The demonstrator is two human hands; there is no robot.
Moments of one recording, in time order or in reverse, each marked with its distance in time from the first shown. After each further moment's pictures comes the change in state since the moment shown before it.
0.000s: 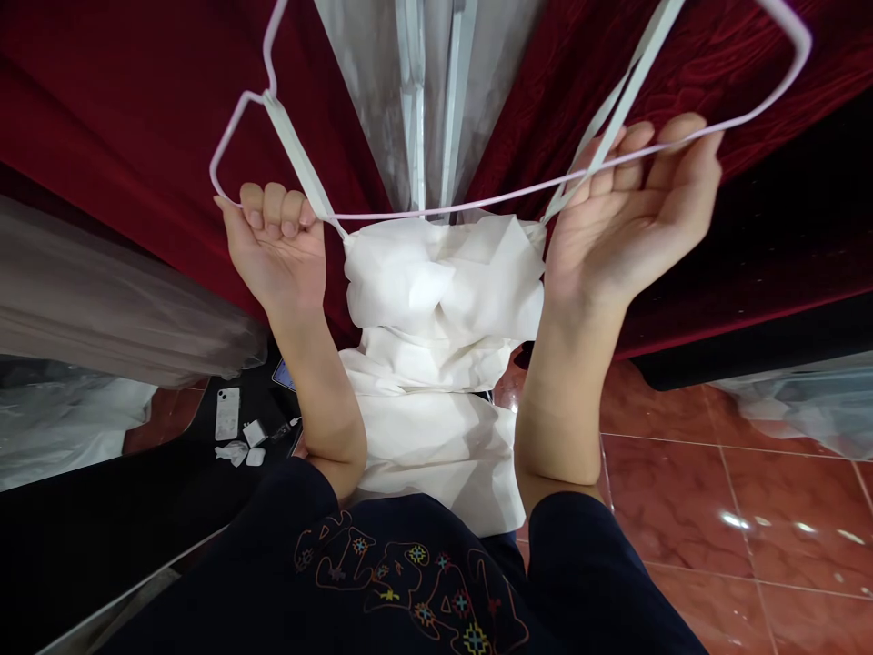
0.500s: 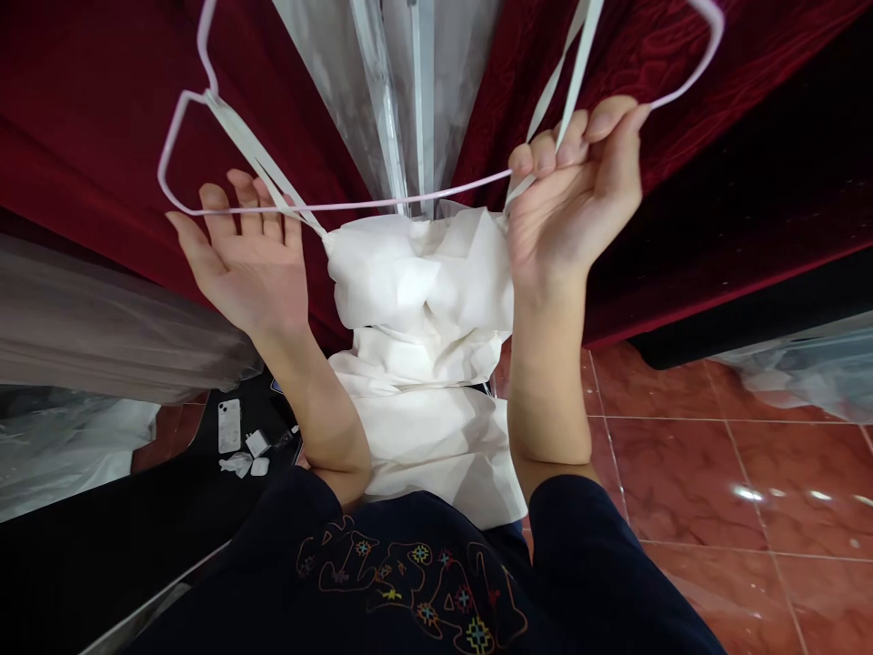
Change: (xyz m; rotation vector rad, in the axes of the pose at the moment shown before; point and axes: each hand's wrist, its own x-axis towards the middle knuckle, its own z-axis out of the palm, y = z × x) left_hand -0.017 0.008 0.007 0.037 -0.044 -0.053; right_hand 0.015 0.014 -0.009 0.010 -0.387 -0.066
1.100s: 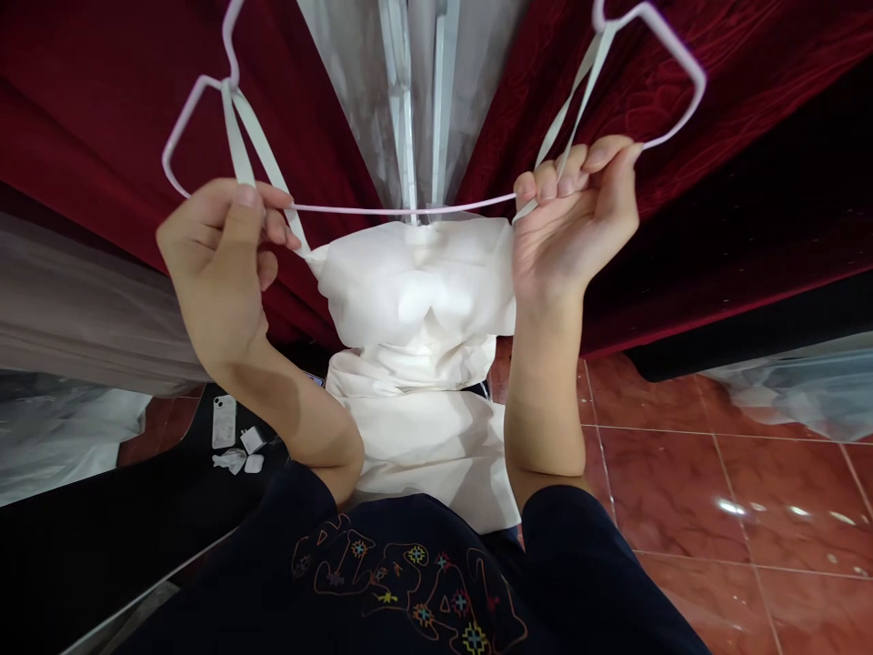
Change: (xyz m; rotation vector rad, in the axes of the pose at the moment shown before) left_hand -0.010 0.042 0.026 0.875 -0.081 0.110; right_hand -0.011 0.007 0.010 -0.012 0.124 0.028
